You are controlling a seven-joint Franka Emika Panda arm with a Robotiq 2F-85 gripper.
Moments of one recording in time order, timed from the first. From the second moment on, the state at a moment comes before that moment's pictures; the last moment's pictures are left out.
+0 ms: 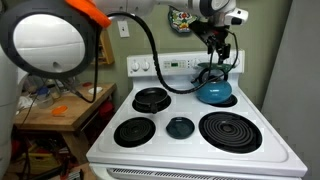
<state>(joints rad) 0.11 0.53 0.06 -1.05 0.21 1.90 0.33</state>
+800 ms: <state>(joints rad) 0.20 0.62 0.06 -1.05 0.07 2.16 0.23</state>
